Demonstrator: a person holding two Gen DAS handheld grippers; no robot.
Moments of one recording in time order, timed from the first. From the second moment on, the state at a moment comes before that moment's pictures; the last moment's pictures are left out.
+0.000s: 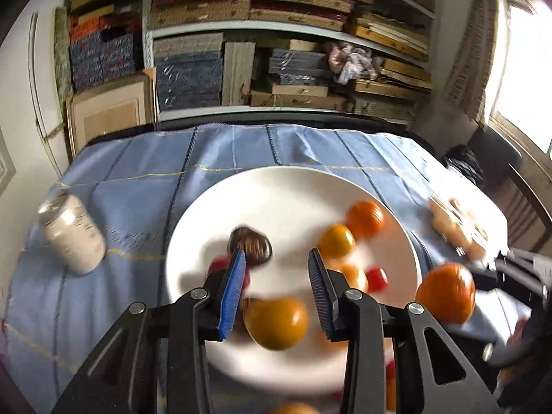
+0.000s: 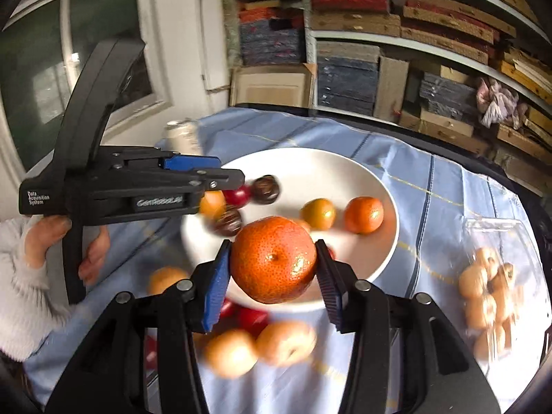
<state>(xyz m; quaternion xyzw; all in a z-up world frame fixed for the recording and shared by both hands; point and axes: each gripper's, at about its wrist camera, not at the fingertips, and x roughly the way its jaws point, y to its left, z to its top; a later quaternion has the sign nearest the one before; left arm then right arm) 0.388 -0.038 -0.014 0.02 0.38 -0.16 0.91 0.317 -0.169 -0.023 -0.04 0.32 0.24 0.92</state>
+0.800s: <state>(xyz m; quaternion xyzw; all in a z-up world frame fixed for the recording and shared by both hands) 0.328 -0.004 0.000 0.08 0.31 -0.06 0.95 0.292 -0.232 0.018 0.11 0.20 0.25 0.94</state>
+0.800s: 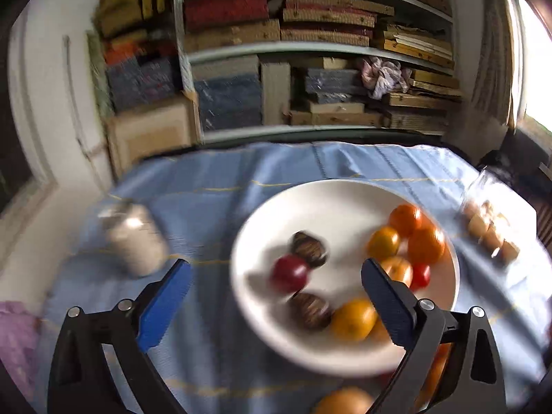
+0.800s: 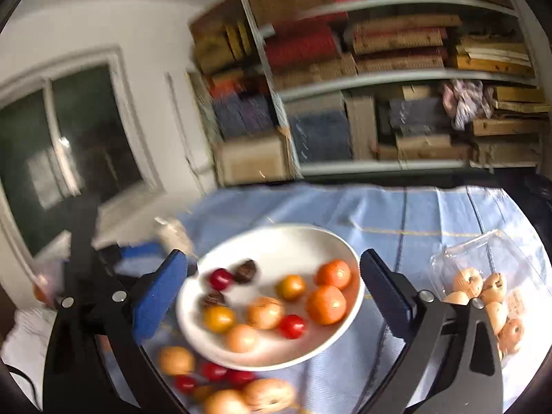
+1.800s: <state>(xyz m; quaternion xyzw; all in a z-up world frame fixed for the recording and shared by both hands) 0.252 0.036 -0.074 0.04 0.40 -0.08 0.91 0.235 -0.213 -0.078 0.03 0.31 0.20 0.93</state>
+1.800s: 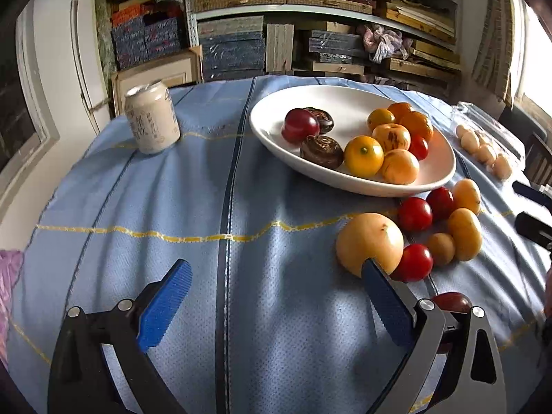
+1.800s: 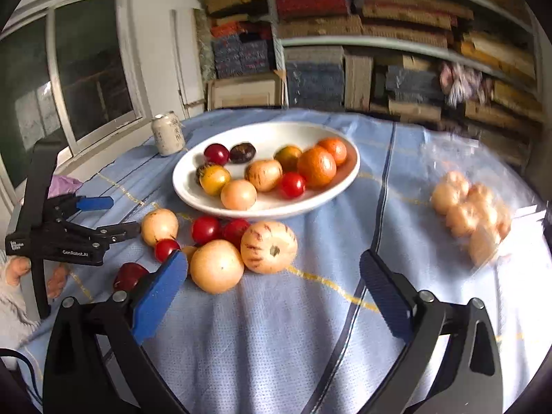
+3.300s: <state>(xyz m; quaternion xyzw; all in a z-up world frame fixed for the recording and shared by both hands) 0.277 0.010 -0.083 0.08 0.42 -0.08 0.90 0.279 -0.207 -0.098 0.08 0.39 0.21 0.89</state>
